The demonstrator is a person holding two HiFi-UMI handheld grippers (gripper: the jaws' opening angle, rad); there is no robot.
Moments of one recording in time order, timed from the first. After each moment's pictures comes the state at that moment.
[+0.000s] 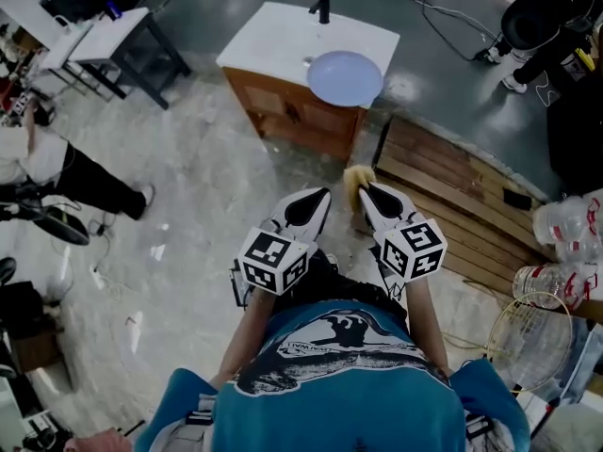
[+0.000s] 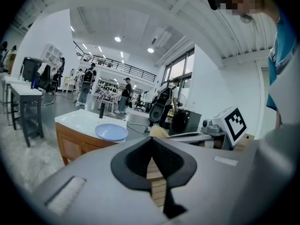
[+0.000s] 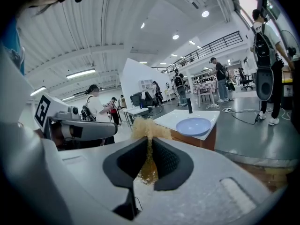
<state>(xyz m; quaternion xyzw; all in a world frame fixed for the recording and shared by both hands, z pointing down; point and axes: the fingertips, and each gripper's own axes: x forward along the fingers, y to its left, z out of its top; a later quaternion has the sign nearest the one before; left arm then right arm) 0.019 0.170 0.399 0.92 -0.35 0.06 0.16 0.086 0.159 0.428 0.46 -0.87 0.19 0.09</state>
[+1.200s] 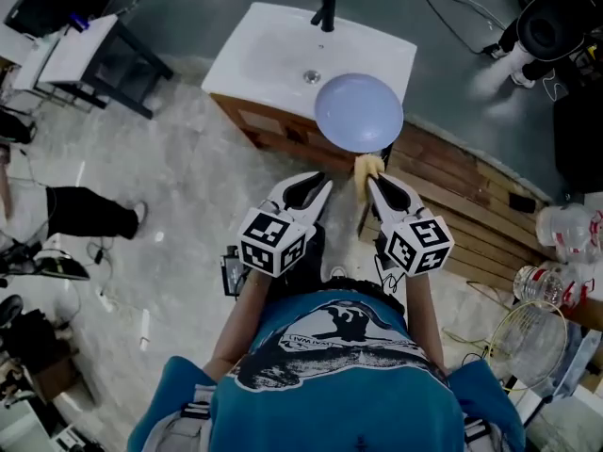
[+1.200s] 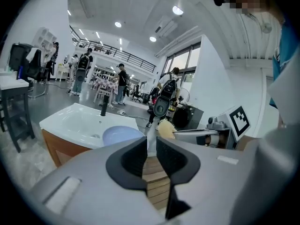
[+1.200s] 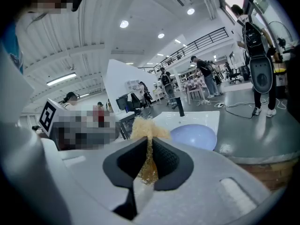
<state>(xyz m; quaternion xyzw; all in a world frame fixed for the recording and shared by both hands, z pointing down) -0.008 -0.039 0.426 0.92 -0.31 0.10 0.20 0.076 -0.033 0.441 0.51 -0.82 0.23 0.06</state>
